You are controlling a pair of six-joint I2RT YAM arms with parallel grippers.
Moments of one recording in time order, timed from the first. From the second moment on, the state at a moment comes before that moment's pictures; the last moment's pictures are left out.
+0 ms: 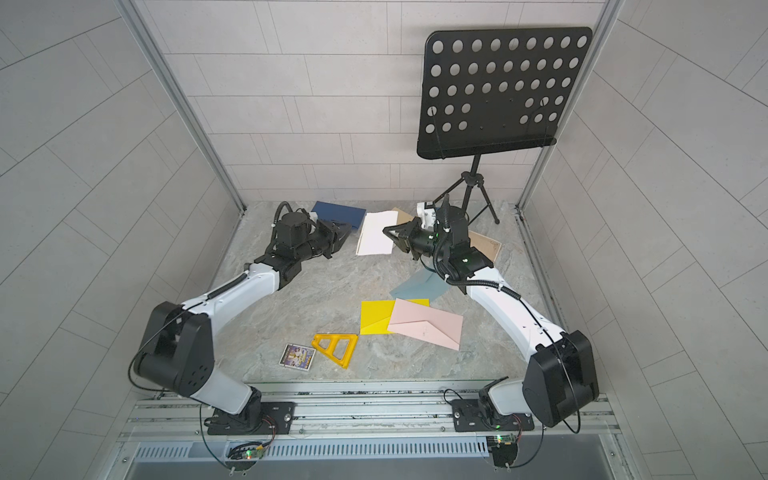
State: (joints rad) left arm -0.38 1.50 1.06 0.16 0.37 -1.40; right arm 0.36 1.37 1.15 0.04 -0.61 1.31
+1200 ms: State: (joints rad) left arm -0.40 1.09 1.11 -0.13 0.63 -1.35; right arm 0.34 1.35 1.15 0.37 -0.86 1.67
